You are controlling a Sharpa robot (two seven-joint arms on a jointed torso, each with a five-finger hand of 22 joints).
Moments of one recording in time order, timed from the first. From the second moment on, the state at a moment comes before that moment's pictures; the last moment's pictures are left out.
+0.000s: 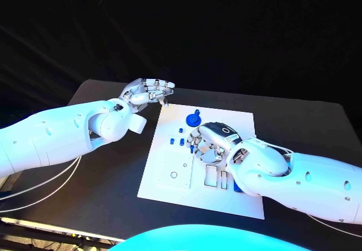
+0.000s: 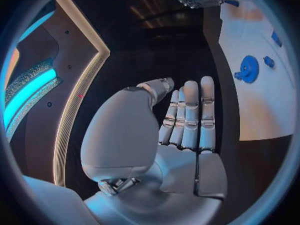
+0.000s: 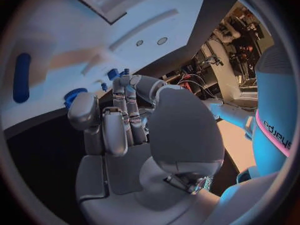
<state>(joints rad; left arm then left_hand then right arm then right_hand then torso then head) 1.17 -0.89 -0.01 1.43 -0.11 -0.13 0.38 1.43 -0.22 0.58 0.11 0.18 0.86 0.19 0.22 0.32 0.84 0.12 0.67 0.22 1.03 0.05 1.07 0.52 0.17 0.90 0.14 0.87 0.63 1.15 -0.66 -0.18 1.71 -1.63 -0.49 -0.26 1.29 -0.20 0.73 -0.06 0.38 1.10 0.11 0.29 0.38 1.29 0.08 0.15 0.11 1.47 -0.03 1.38 1.20 0.12 1.29 0.07 1.16 1.17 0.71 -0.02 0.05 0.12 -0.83</state>
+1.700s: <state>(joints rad) 1.17 -0.89 -0.01 1.42 -0.11 -0.13 0.38 1.43 -0.22 0.57 0.11 0.18 0.86 0.19 0.22 0.32 0.84 0.12 0.67 0.22 1.03 0.05 1.07 0.52 0.17 0.90 0.14 0.87 0.63 1.09 -0.60 -0.19 1.66 -1.66 -0.51 -0.26 1.29 -0.19 0.74 -0.06 0.38 1.10 0.11 0.29 0.38 1.29 0.08 0.15 0.11 1.47 -0.03 1.38 1.20 0.12 1.29 0.07 1.16 1.17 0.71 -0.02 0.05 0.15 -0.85</state>
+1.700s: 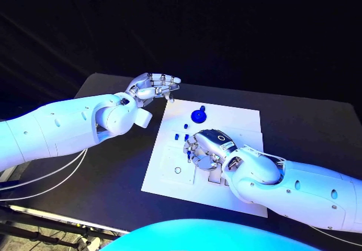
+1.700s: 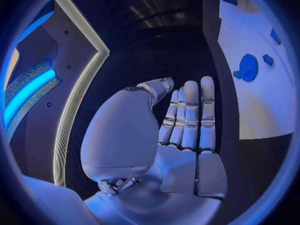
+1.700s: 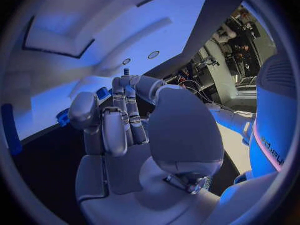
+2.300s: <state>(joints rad) 1.17 -0.88 -0.01 1.42 -0.11 -0.13 0.38 1.43 -0.22 0.57 0.11 0.18 0.86 0.19 0.22 0.32 0.84 0.12 0.67 0.22 1.03 0.05 1.07 0.52 0.17 0.90 0.14 0.87 0.63 1.07 -0.60 -0.19 1.67 -1.66 -0.51 -0.26 1.29 -0.19 0.74 -0.06 0.39 1.10 0.11 0.29 0.38 1.29 0.08 0.15 0.11 1.47 -0.03 1.38 1.20 0.12 1.29 0.07 1.16 1.17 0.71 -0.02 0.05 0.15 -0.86</state>
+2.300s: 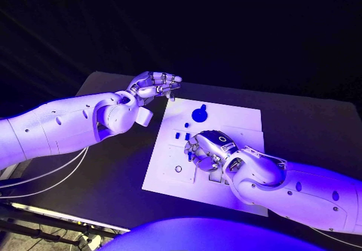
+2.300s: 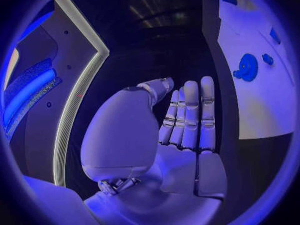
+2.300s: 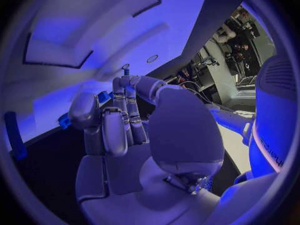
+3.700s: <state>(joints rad) 1.17 -0.89 -0.01 1.42 -0.11 -0.12 0.38 1.43 -0.22 0.57 0.10 0.18 0.87 0.18 0.22 0.32 0.84 0.12 0.67 0.21 1.03 0.05 1.06 0.52 0.17 0.90 0.14 0.87 0.63 1.07 -0.61 -0.19 1.66 -1.66 -0.51 -0.25 1.28 -0.21 0.71 -0.06 0.38 1.10 0.11 0.30 0.40 1.30 0.07 0.13 0.11 1.47 -0.03 1.38 1.18 0.12 1.28 0.07 1.15 1.17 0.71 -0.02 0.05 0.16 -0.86</state>
